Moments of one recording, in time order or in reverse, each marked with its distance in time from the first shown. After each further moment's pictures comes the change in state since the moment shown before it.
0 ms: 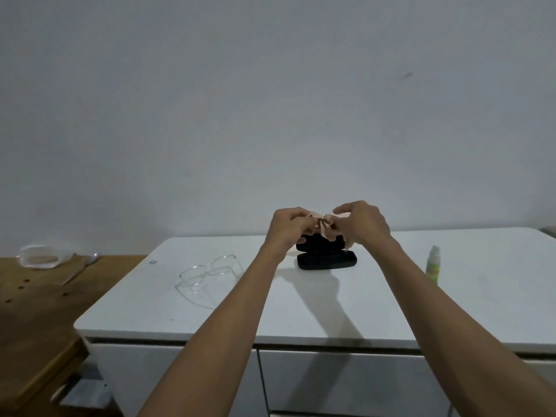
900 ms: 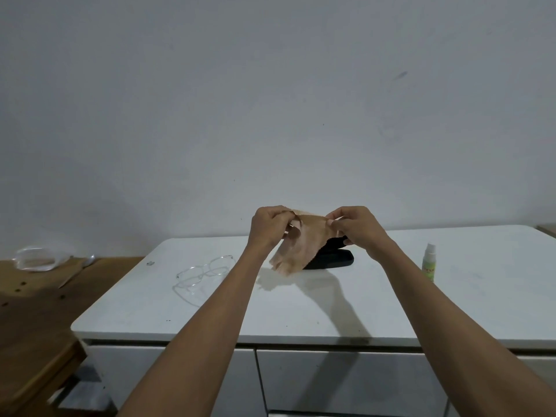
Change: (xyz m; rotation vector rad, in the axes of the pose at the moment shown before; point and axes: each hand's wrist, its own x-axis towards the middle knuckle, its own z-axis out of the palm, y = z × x) left_hand 0.007 -0.011 -0.022 -0.026 0.126 0.072; right_hand -0.005 0.016 0.000 0.444 -0.171 -0.084
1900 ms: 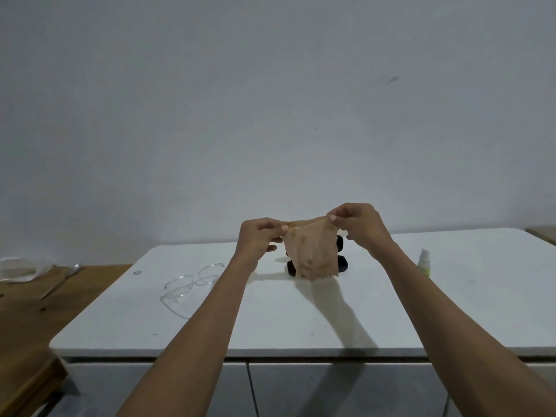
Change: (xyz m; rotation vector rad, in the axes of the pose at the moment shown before) left_hand 0.011 -0.024 -0.010 -0.079 -0.066 -0.081; right_hand 0.015 0.007 -0.017 -0.015 0.120 -0.096
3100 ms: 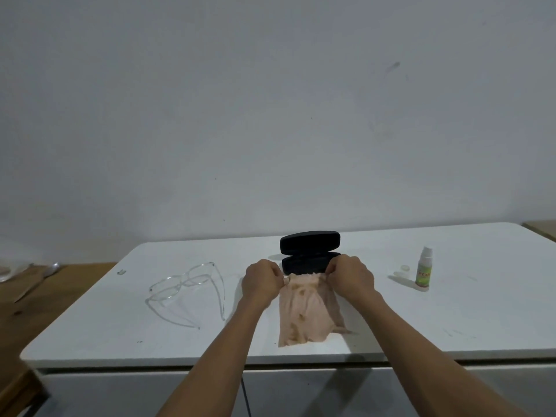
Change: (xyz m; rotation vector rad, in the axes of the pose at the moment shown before) left_hand 0.000 -0.098 0.034 0.735 0.062 -0.162; right_hand -0.028 0.081 0.060 -0.698 -0.087 0.248
